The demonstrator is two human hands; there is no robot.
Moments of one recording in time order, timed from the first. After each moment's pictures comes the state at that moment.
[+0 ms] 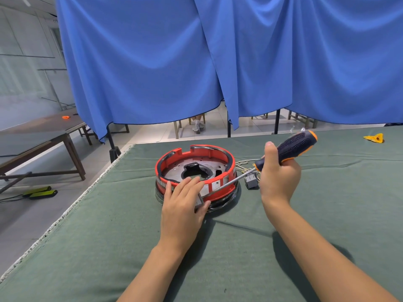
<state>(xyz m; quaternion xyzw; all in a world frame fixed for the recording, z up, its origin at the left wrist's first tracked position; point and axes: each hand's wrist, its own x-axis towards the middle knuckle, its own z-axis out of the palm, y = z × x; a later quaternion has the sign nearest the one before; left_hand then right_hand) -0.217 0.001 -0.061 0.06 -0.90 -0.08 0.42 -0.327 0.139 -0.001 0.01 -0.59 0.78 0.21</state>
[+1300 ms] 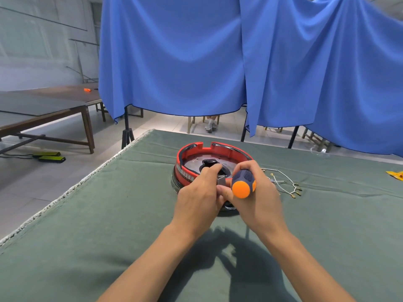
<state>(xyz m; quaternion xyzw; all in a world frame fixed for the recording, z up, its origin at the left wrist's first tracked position) -0.203 0.006 -0.032 0.07 -0.88 -0.13 0.45 -0.275 0.118 -0.015 0.41 -0.74 0.52 0.14</state>
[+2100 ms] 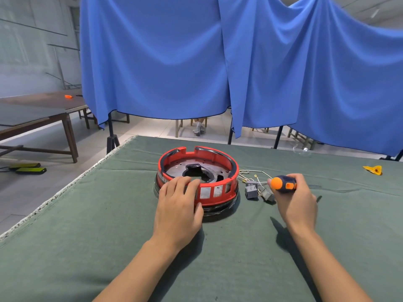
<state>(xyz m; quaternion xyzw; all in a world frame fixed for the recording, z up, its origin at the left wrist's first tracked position) -0.212 0.000 -0.055 0.13 -0.91 -0.06 0.40 -0.383 0.189 -0.054 0.12 -0.83 0.48 0.24</state>
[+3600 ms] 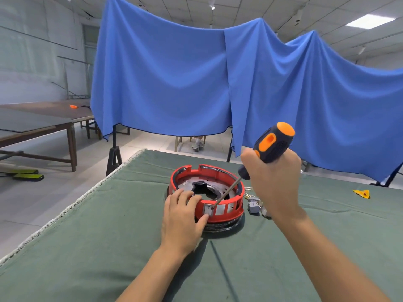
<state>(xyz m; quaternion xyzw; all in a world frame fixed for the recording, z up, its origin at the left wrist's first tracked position) -0.197 -0.012 -0.060 0.17 -0.89 -0.14 0.40 -0.239 0.129 0.094 0.32 -0.68 0.58 0.31</state>
